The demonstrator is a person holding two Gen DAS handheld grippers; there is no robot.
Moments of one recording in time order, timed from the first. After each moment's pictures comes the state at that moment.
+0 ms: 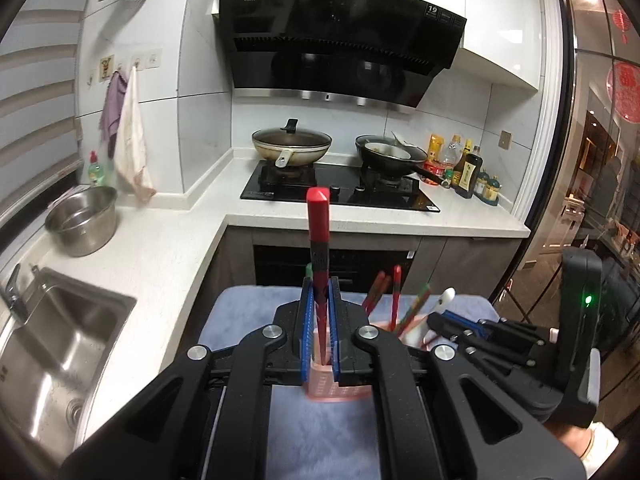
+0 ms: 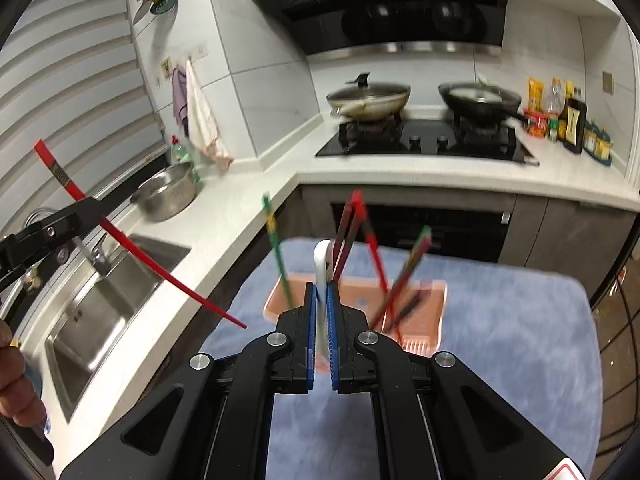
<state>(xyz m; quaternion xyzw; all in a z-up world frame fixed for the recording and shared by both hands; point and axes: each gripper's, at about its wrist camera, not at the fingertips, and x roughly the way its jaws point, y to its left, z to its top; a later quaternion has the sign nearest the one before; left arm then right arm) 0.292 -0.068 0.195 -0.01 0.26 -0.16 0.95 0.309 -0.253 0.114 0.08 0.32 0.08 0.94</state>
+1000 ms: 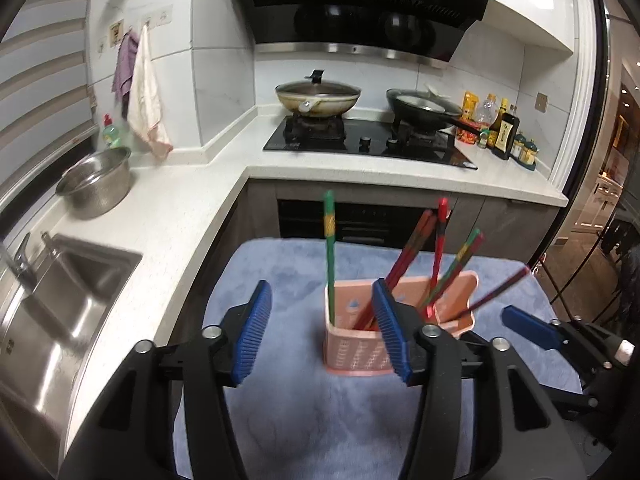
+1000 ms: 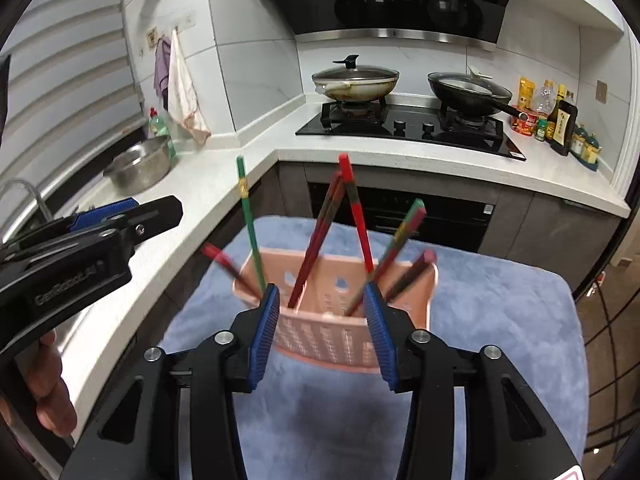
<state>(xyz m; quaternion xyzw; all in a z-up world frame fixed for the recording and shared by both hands) 0.301 -0.084 0.124 0.01 0.32 -0.10 0.94 0.290 -0.237 0.079 0.03 0.35 0.05 0.93</state>
